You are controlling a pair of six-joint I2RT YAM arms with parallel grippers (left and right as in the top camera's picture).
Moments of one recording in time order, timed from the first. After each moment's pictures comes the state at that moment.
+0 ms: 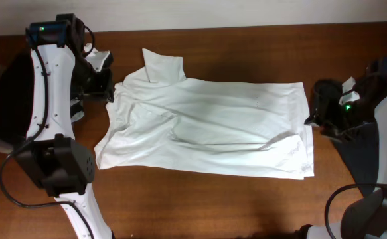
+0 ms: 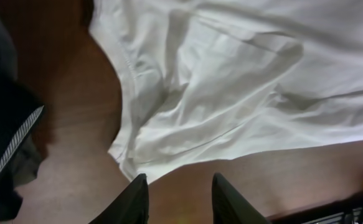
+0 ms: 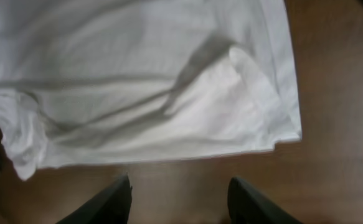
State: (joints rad) left arm 0.06 2.15 2.23 -1.68 0.17 0.19; right arm -0.36 1.62 1.49 -1.41 -0.38 0.14
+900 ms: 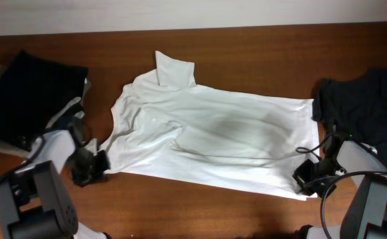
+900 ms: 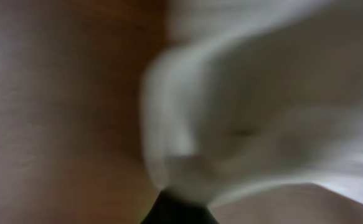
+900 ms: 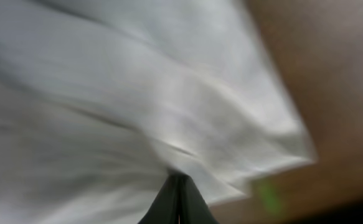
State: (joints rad) left arm 0.28 1.75 0.93 -0.97 0.12 -0.10; right arm -0.36 1.58 0.74 -1.00 -0.13 0.56
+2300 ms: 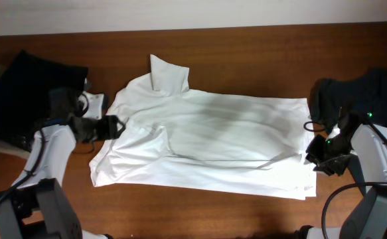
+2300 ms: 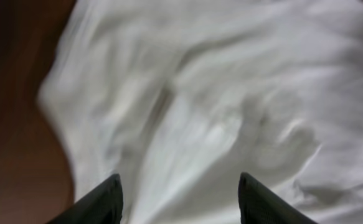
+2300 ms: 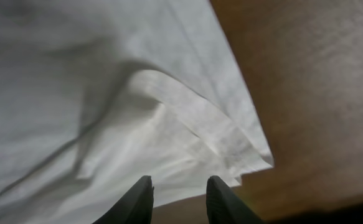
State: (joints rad) left arm 0.19 1.66 1.04 -0.59 0.44 0.16; right arm -0.36 1.55 1.02 -1.13 -0.16 0.32
